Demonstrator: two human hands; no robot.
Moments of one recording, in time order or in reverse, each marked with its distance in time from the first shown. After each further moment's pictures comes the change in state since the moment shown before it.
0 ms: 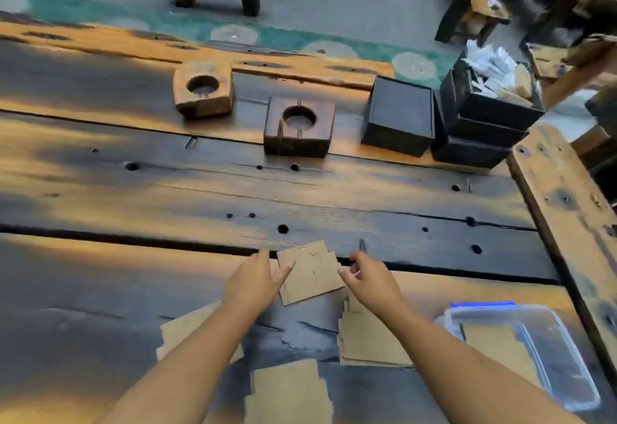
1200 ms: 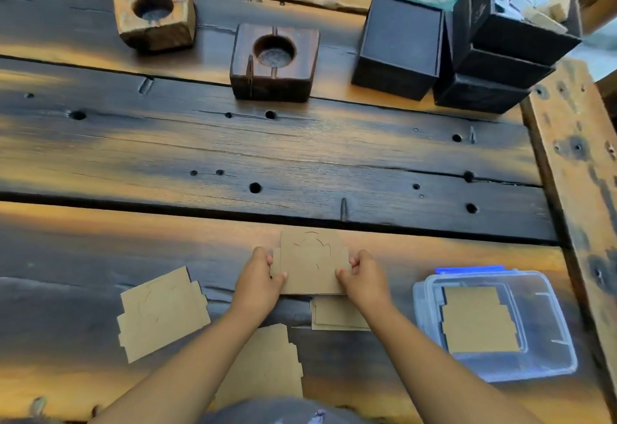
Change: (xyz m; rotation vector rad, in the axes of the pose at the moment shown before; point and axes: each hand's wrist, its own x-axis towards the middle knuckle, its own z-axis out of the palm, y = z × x) left_hand -0.020 0.025 0.103 -0.360 -0.135 -0.193; right_hand -0.015 0.065 0.037 0.265 -0.023 0.351
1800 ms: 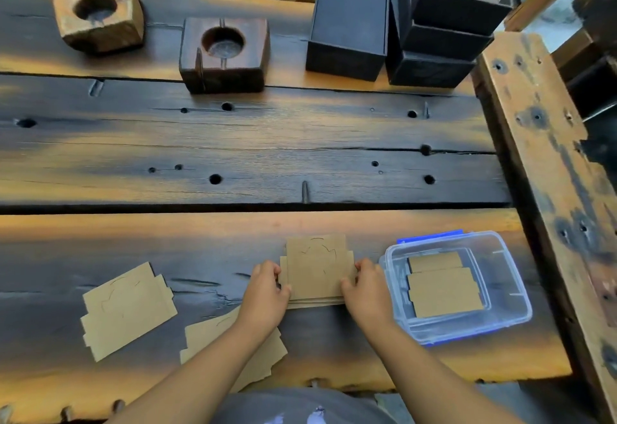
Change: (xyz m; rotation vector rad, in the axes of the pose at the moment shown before) left_hand -0.056 0.027 0.067 0.055 -0.107 0.082; right_hand -0.043 0.081 -0.028 -0.072 0.126 0.070
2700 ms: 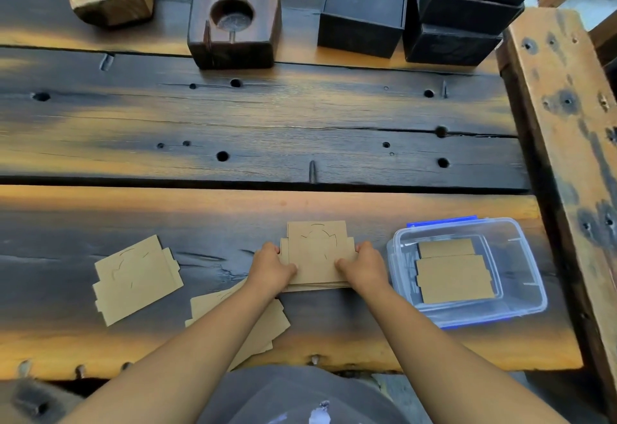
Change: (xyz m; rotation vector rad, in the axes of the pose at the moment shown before) left_hand 0.007 0.010 -0.001 -0.108 -0.085 -0.255; right_hand 0.020 -0.005 0.009 0.094 -0.188 0.151
